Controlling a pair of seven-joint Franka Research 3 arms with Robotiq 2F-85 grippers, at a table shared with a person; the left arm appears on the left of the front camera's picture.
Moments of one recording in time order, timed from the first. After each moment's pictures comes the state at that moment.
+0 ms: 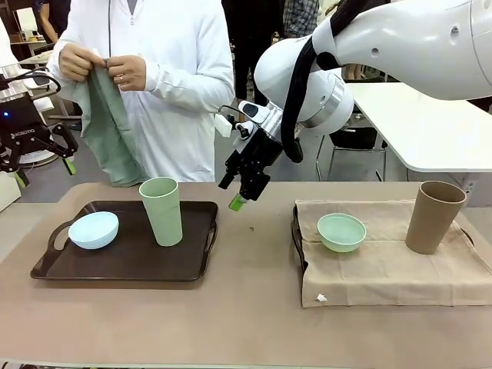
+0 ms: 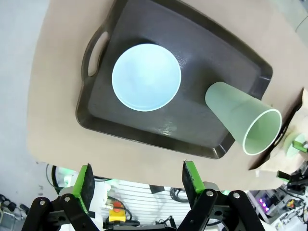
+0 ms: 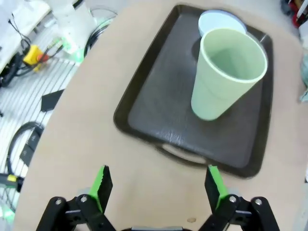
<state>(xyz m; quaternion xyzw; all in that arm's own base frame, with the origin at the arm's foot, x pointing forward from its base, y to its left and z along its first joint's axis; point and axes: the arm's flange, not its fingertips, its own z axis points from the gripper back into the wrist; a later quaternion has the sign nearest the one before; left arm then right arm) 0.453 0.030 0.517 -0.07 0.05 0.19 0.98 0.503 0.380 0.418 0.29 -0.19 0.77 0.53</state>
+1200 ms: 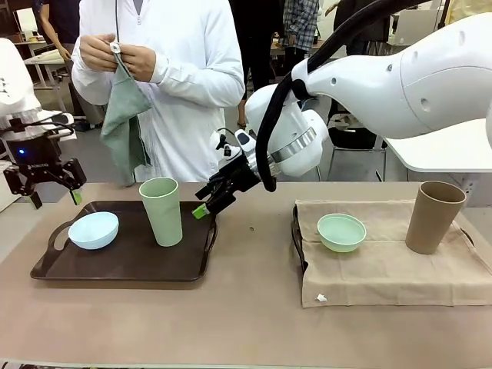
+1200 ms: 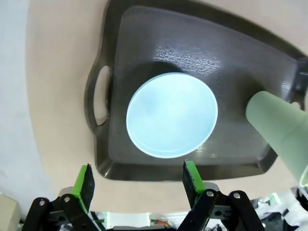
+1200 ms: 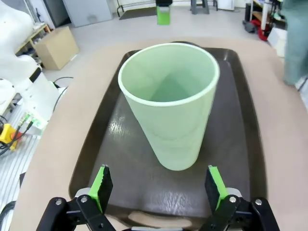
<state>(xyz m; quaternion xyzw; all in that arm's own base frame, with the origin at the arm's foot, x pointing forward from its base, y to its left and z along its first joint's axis) 0.486 0.042 0.422 -0.03 0.05 0.06 1.00 0.521 0.430 0.326 0.41 -0.26 0.64 0.60</state>
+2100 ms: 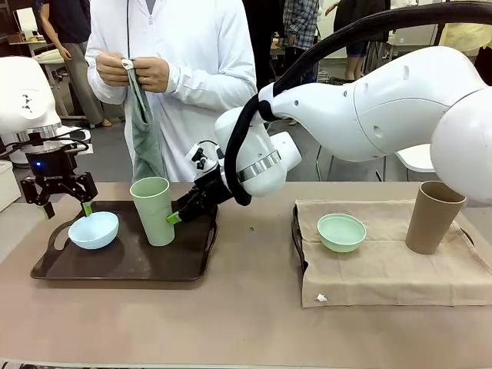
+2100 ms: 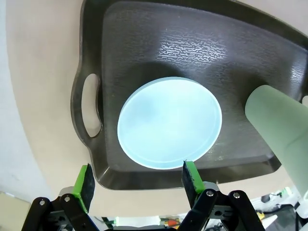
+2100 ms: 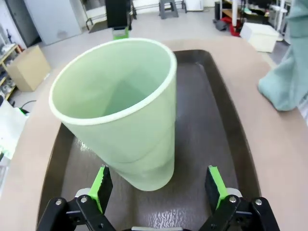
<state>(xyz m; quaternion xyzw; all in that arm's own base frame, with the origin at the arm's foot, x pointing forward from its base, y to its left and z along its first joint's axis) 0.497 0.031 0.399 -0.02 0.07 0.02 1.00 0.523 0.479 0.295 0.39 -0.31 0.59 0.64</state>
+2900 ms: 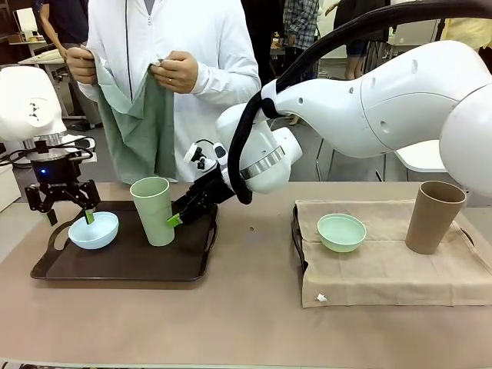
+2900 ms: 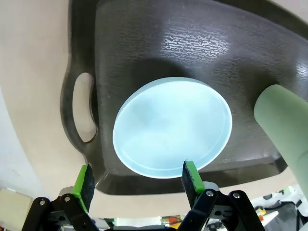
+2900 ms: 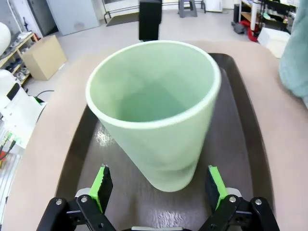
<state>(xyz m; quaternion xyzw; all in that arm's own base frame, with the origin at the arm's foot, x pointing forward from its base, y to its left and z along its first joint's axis) 0.499 0.028 0.374 -0.02 0.09 0.02 1.00 0.513 0.482 0.303 0.40 -0.29 0.62 0.61</state>
